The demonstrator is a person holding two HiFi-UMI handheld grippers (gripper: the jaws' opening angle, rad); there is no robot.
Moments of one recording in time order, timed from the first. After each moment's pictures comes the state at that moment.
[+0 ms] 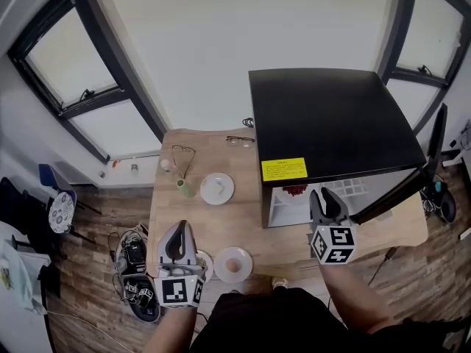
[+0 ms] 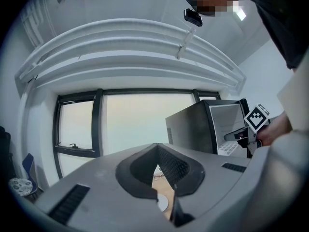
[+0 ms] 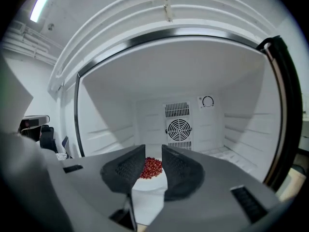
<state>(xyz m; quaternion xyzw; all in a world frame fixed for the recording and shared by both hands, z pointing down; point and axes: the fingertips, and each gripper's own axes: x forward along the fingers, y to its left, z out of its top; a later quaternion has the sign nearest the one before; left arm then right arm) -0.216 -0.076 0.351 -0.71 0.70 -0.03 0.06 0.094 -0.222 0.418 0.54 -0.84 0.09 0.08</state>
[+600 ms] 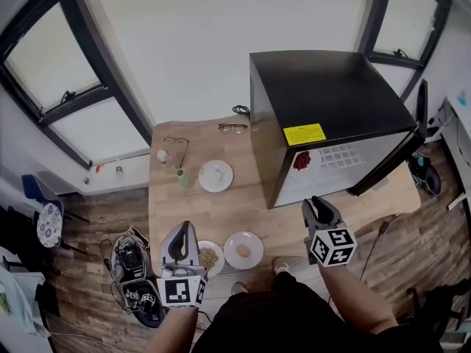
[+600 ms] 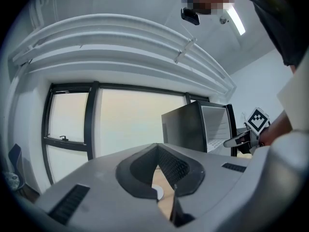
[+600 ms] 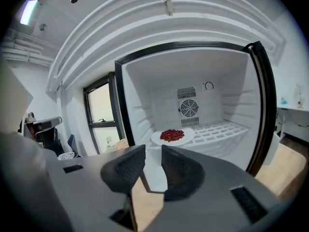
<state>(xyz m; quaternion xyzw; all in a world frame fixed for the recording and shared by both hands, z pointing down) -0.259 -0.032 0.383 -0.77 0.64 -0.02 0.03 0.049 -0.120 0.461 0.54 -0.82 0.15 0.10</state>
